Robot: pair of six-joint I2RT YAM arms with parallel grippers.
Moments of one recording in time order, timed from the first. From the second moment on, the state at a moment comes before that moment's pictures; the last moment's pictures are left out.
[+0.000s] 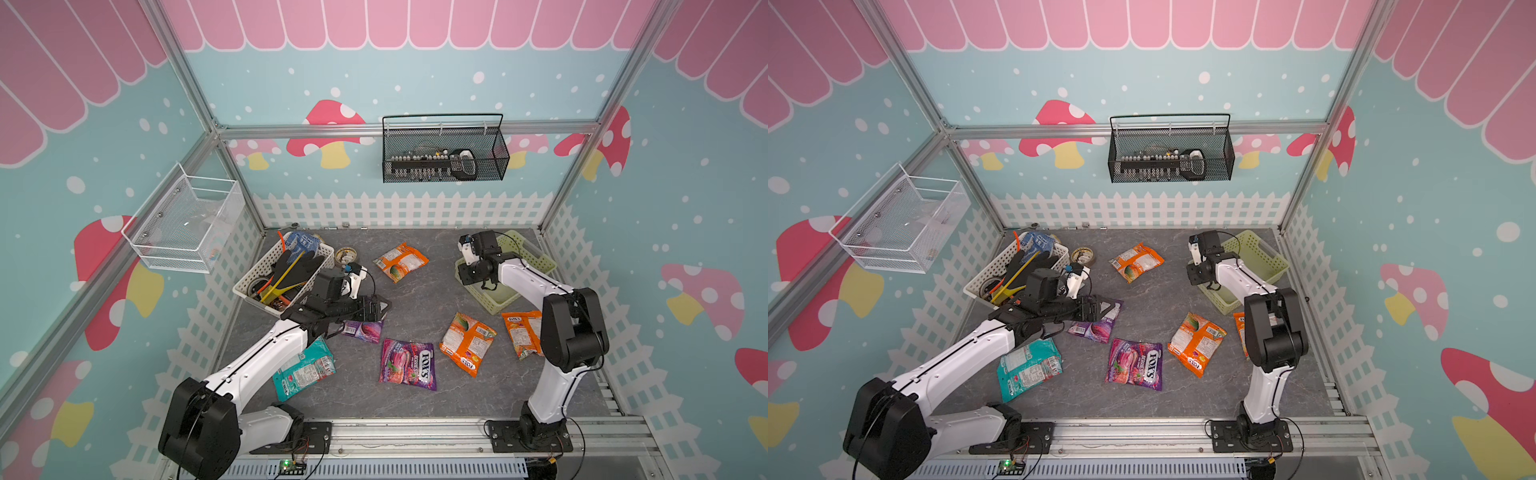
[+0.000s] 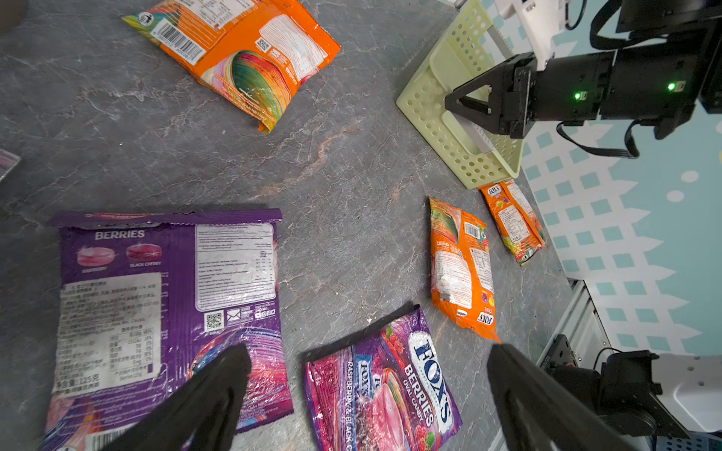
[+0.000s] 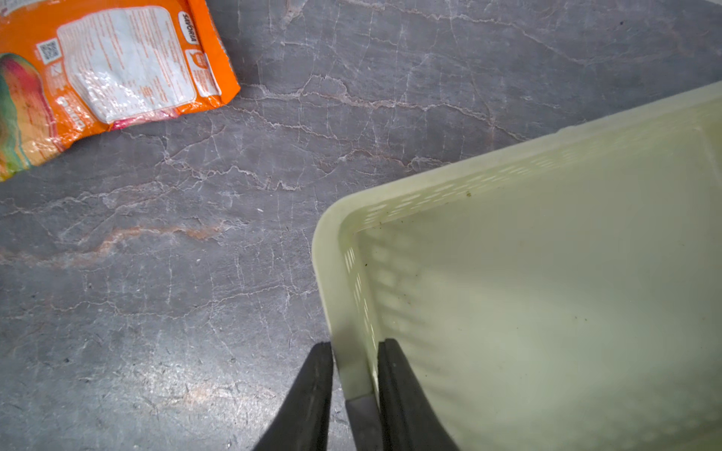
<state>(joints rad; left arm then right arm) -0.41 1.23 0.82 -0.28 0.43 -0.39 0.23 1.85 1.36 -0.50 -0.02 -0.08</state>
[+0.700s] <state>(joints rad) -0.41 1.20 0.82 -0.28 0.38 -0.39 0.44 1.98 1.48 -0.35 0.05 0.28</state>
